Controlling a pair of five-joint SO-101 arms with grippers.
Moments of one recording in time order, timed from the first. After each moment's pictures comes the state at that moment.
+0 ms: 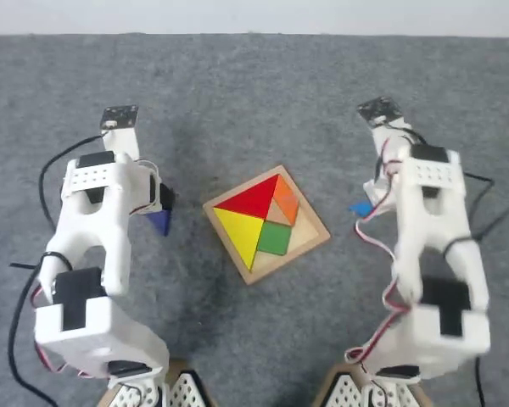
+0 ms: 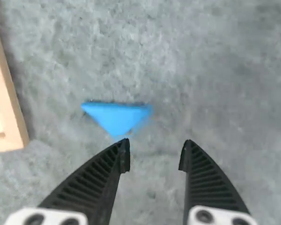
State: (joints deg) left arm -16.7 8.1 24.7 61.2 -0.6; right arm 1.8 8.4 16.0 61.0 30.7
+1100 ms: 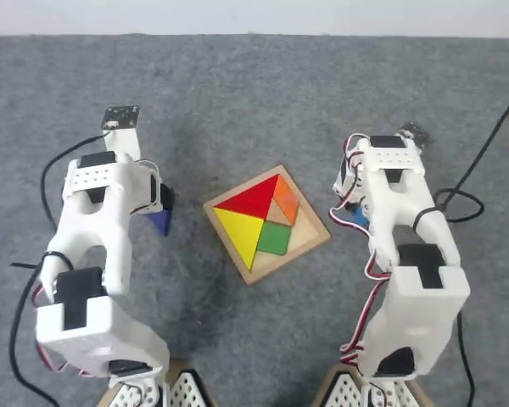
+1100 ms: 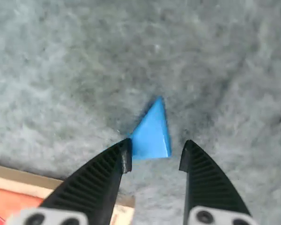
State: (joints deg) left arm -16.7 8.1 24.7 61.2 -0.6; right arm -5.2 21.6 7.2 68.5 -46.4
